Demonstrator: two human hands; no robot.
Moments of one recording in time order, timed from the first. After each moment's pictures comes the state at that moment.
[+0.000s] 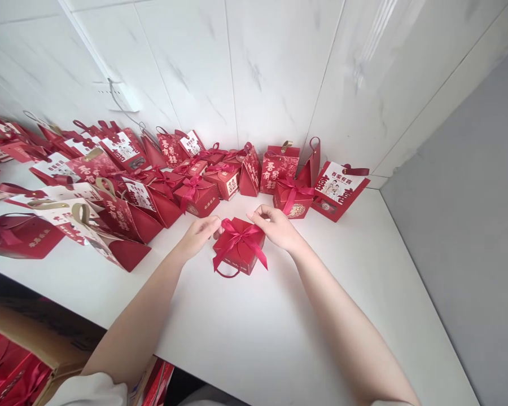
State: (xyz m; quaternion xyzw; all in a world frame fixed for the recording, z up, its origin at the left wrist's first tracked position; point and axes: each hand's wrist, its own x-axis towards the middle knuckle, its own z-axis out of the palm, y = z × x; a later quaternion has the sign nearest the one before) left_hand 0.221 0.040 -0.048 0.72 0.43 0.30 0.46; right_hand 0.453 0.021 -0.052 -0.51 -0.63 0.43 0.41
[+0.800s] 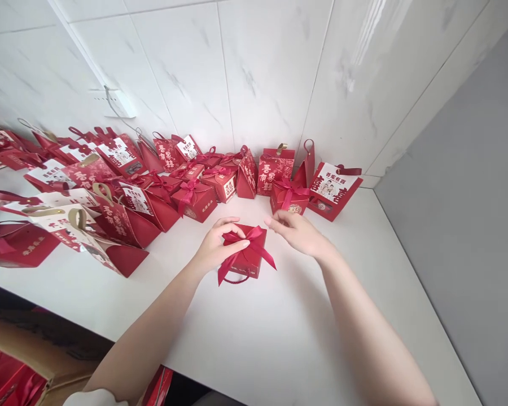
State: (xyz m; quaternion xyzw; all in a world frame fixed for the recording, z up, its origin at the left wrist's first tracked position) left_hand 0.261 0.016 -0.059 0.72 0.46 0.32 0.41; right_hand 0.491 -0.001 -0.044 -0.57 -0.65 0.39 0.32
